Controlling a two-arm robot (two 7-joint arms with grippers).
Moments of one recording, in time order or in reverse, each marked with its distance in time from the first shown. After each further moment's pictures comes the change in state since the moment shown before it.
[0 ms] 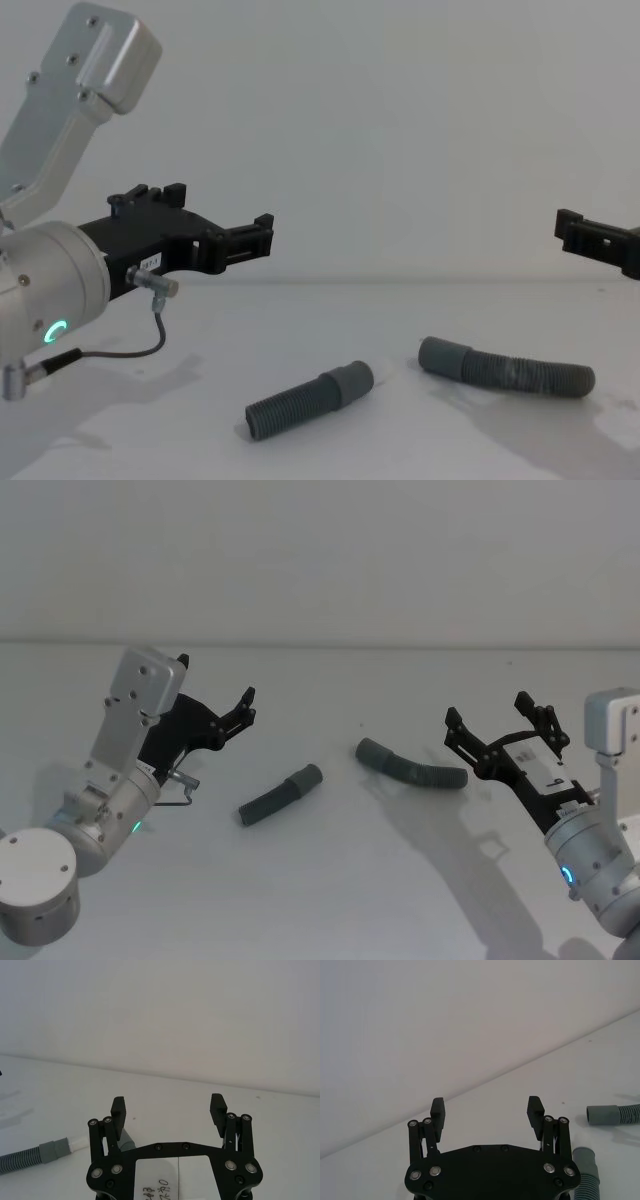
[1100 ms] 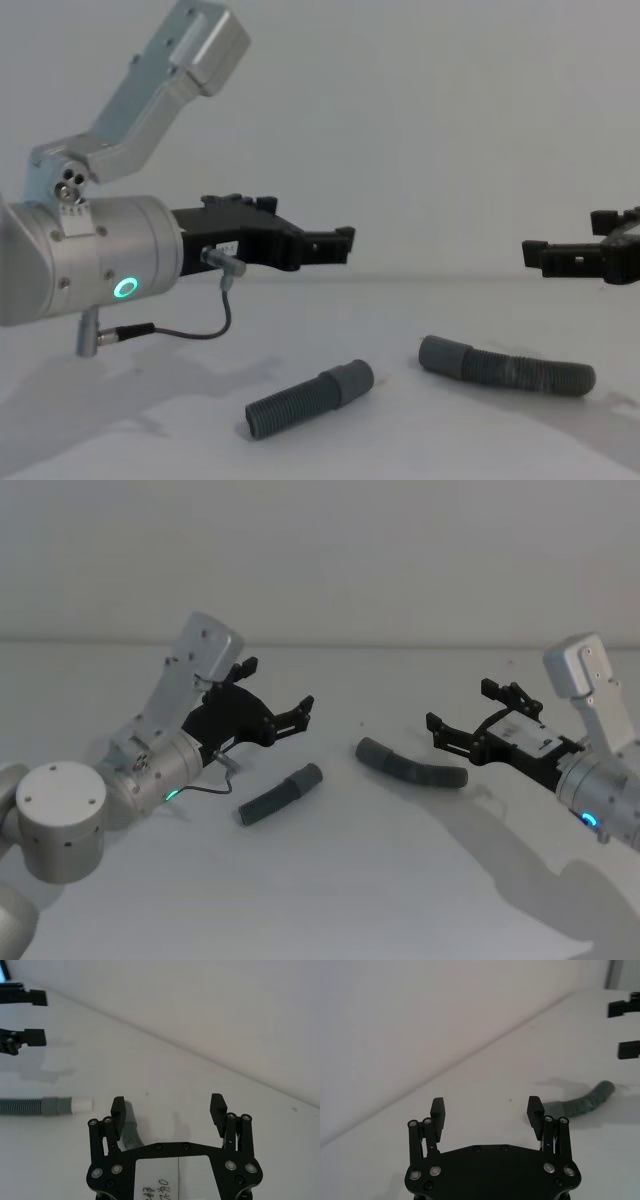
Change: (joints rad) left arm -0.164 -0.033 0.060 0.093 -0.073 0.153 -0.241; right arm 0.244 0.147 -0.055 0.149 0.017 0.192 0.296
